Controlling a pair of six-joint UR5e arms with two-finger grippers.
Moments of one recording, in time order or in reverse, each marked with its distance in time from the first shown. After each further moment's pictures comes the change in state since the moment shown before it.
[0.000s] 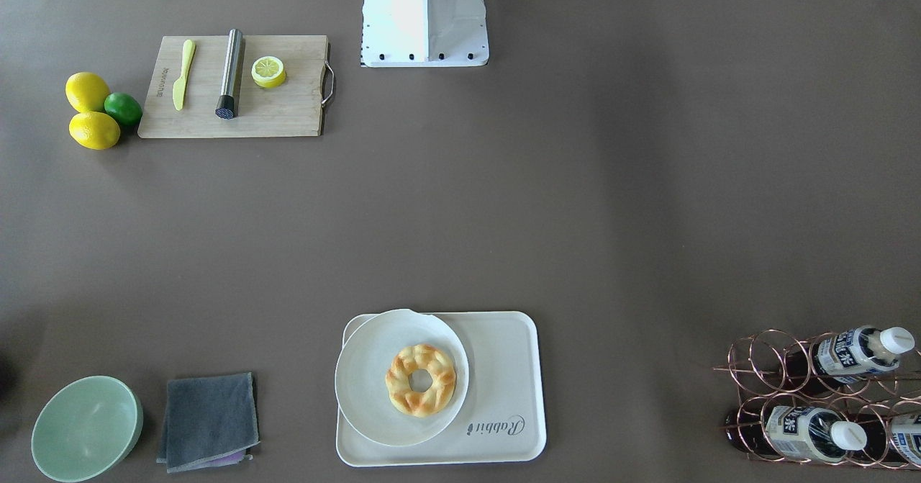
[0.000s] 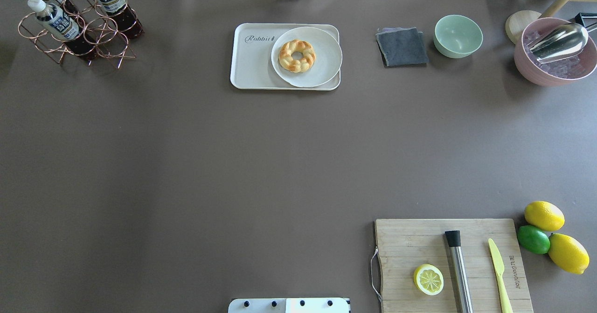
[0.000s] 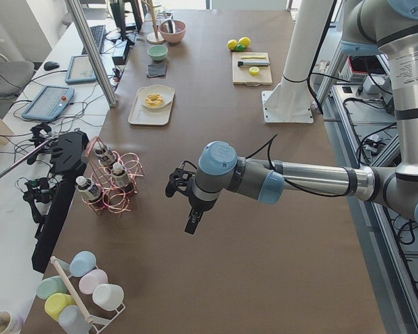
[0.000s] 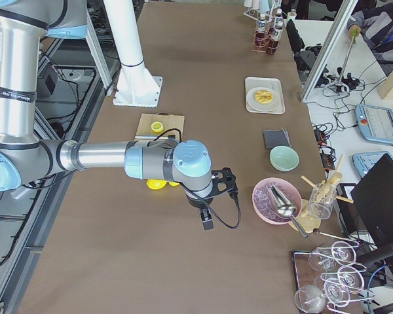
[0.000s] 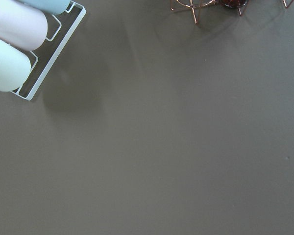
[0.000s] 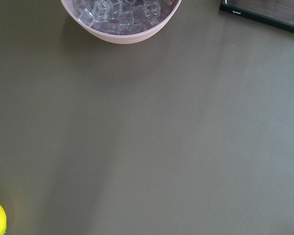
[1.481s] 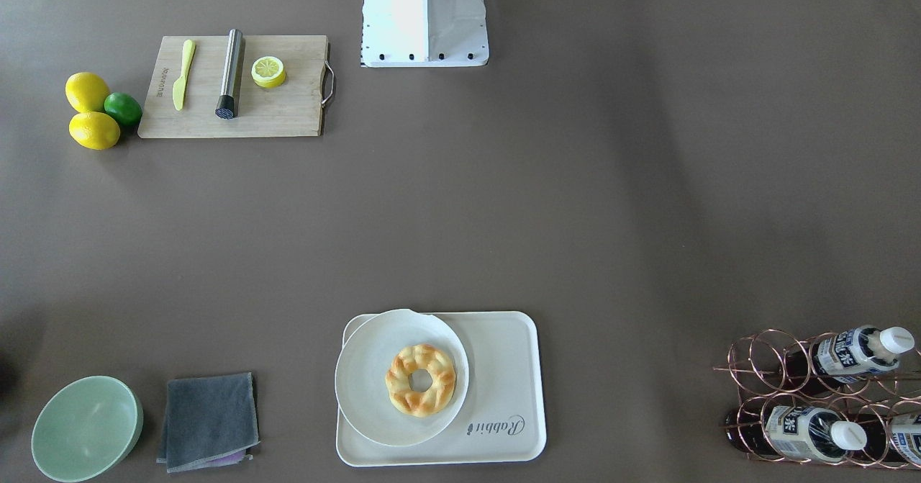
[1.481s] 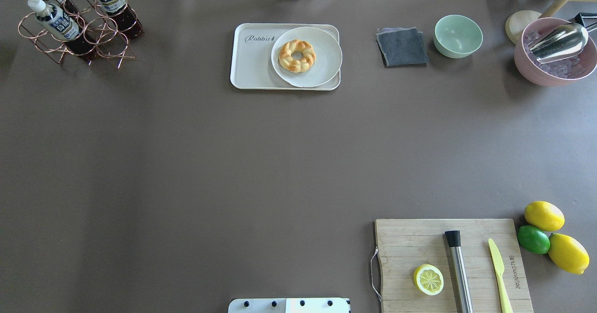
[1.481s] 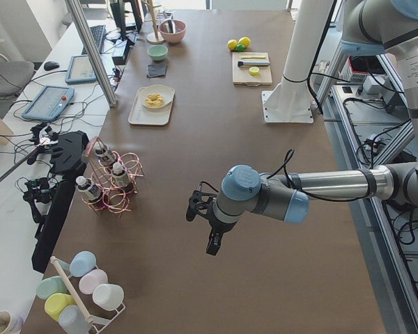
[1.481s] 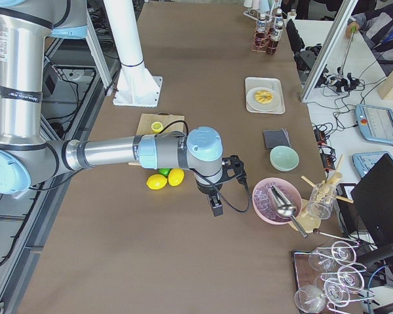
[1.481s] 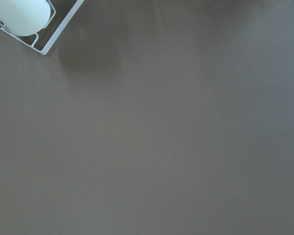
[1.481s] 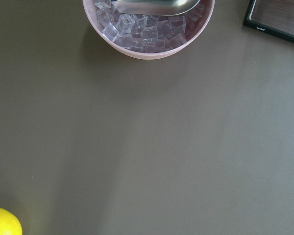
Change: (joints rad) left arm -0.029 0.098 0.030 -0.084 -0.005 -0.004; right arm -0.076 0.036 0.025 -0.001 -0.002 0.056
